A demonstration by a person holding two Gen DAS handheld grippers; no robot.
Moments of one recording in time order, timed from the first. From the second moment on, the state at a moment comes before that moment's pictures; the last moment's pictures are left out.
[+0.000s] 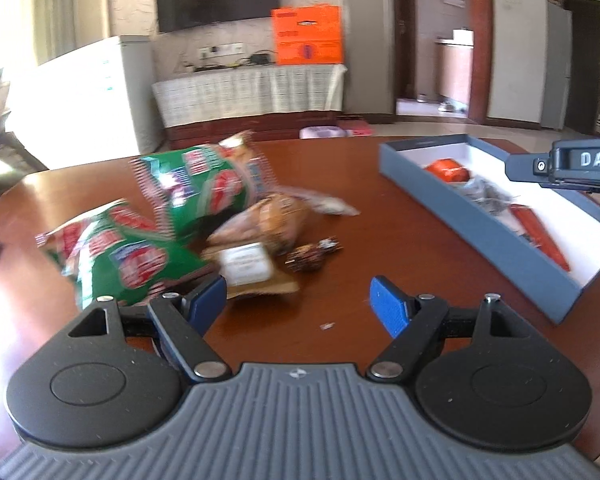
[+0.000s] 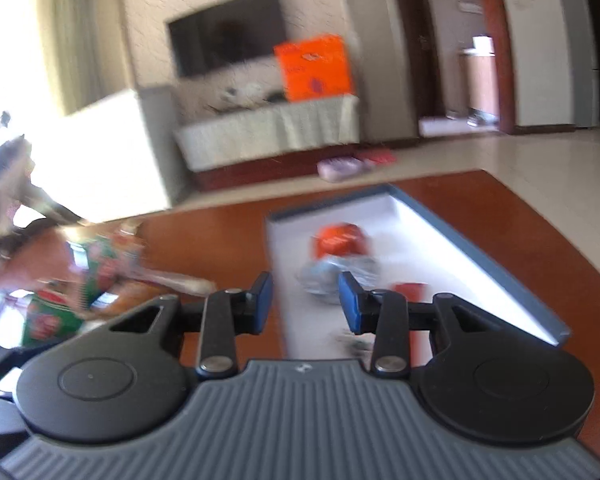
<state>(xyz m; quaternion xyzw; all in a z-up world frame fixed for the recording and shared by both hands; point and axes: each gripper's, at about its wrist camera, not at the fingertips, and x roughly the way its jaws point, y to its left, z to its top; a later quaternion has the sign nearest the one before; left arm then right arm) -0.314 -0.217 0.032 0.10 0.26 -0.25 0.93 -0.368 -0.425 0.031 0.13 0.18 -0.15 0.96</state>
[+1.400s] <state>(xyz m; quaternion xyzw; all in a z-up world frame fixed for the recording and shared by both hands) -0.229 -0.181 0.008 0.11 0.32 -0.23 0.91 -0.254 -0.334 -0.014 0.05 0.30 -0.06 0.95</state>
